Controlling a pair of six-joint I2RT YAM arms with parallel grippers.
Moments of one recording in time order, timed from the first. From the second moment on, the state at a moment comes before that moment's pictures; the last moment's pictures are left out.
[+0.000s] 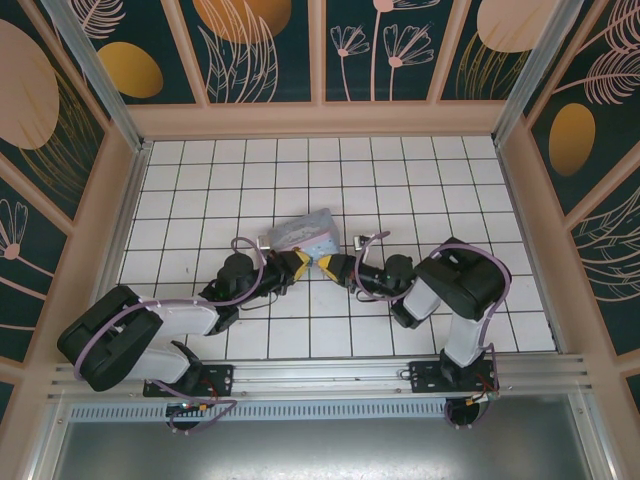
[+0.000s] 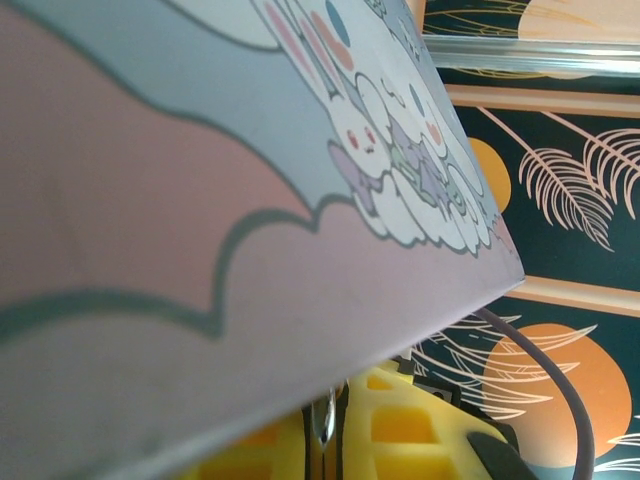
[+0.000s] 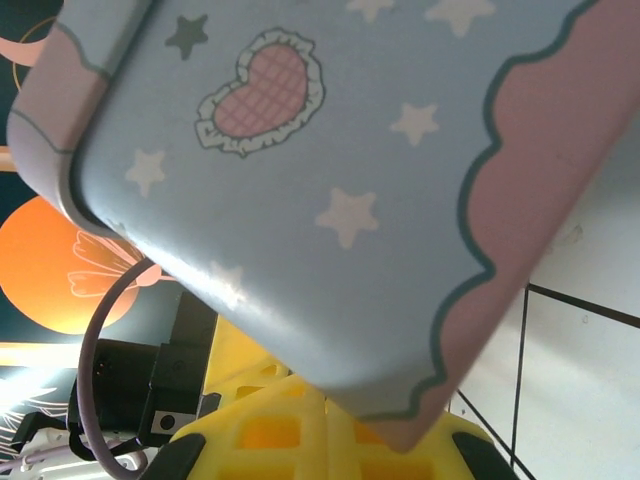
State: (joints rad) left arm -0.72 1.36 0.28 0.88 0.28 -1.59; right arm 0.70 1.83 0.29 1.54 -0.53 1.49
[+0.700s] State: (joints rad) left arm -0.71 1.35 0.26 0.98 0.26 -1.53; right arm 0.68 1.80 0.34 1.54 -0.60 1.49
